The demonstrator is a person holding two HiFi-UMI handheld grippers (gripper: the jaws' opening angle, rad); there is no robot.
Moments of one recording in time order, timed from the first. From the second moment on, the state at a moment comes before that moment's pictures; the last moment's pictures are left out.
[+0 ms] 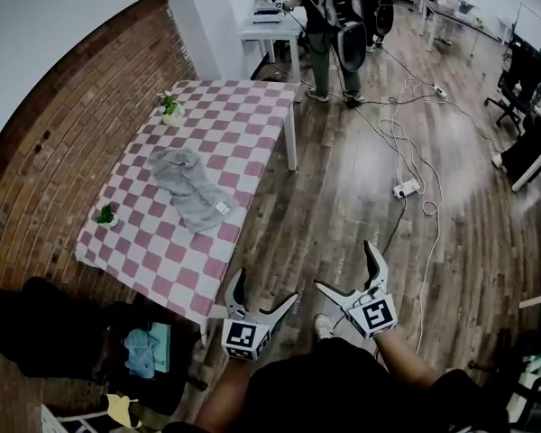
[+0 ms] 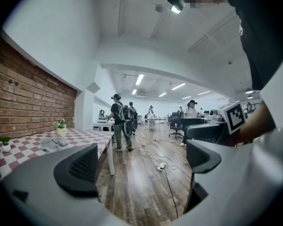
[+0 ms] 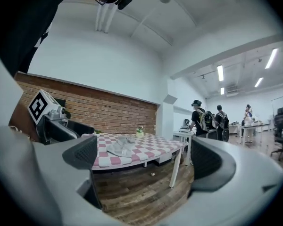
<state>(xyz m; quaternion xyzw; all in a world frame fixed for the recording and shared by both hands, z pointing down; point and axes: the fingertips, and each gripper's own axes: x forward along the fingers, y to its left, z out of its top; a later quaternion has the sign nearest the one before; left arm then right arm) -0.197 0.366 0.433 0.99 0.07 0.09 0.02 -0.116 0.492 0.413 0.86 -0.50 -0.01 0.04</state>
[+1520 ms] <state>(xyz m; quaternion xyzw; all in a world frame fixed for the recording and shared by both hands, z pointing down) -0.143 0.146 0.465 0.98 -0.14 0.12 0.05 -0.045 0.209 0.472 0.64 -0.76 0.02 0.10</state>
